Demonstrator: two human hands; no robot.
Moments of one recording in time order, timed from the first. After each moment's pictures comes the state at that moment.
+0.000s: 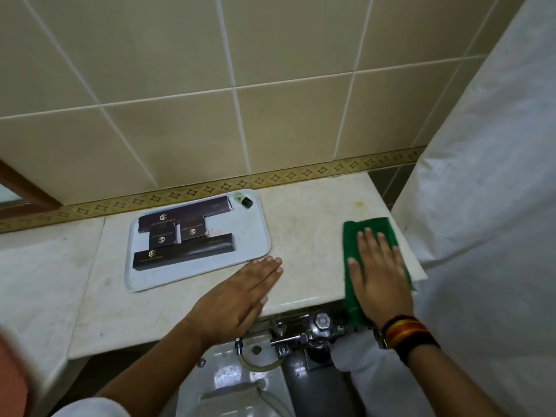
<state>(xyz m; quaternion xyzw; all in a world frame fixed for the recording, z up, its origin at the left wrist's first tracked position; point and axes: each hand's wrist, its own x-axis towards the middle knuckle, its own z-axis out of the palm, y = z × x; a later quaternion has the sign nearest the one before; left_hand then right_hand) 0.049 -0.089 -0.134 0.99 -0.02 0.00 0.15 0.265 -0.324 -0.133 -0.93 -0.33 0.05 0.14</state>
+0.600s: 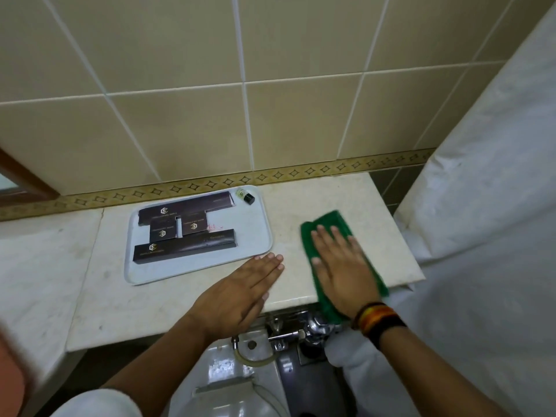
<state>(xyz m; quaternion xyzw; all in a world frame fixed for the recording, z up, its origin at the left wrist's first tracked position) 0.049 -0.088 -0.139 0.99 -0.02 0.01 0.15 0.245 -0.277 -0.126 -0.88 -0.46 0.06 0.10</state>
